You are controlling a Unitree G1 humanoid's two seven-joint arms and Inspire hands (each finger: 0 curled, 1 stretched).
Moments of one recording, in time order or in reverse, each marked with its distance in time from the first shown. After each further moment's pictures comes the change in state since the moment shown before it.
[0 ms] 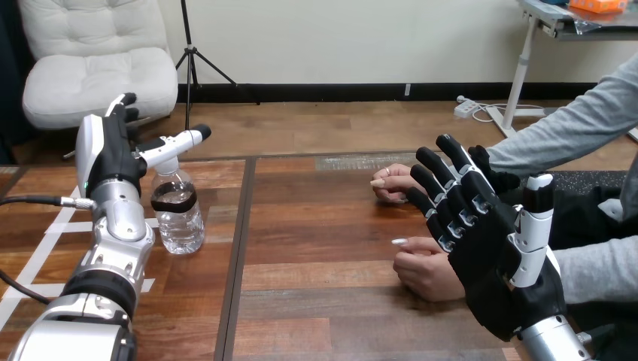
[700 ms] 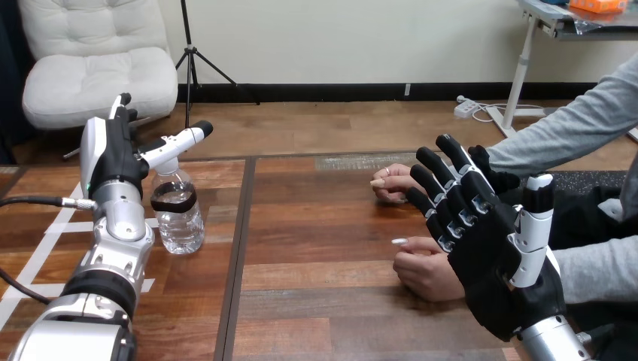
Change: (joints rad) left arm 0.000 0.000 0.001 0.000 -0.014 0.011 -0.032; right arm 0.000 0.001 0.000 0.000 0.000 0.000 0.003
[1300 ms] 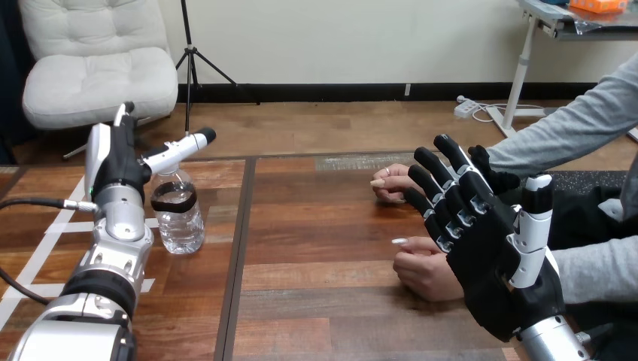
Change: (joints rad) left arm 0.000 0.000 0.006 0.001 -0.019 0.046 -0.063; right arm 0.000 0.001 0.000 0.000 0.000 0.000 0.009
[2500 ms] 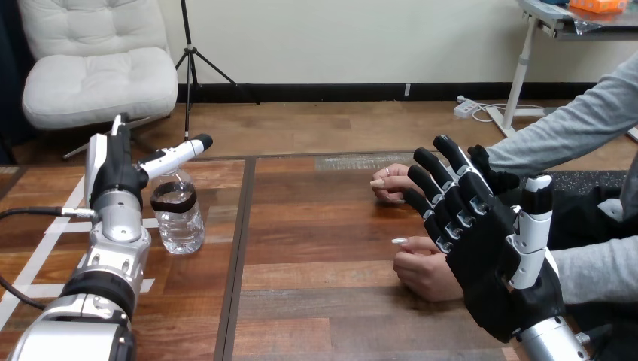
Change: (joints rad) left arm 0.000 0.000 0.019 0.014 -0.027 0.033 -0.005; right arm 0.003 0.001 0.001 0.000 0.002 0.000 0.002
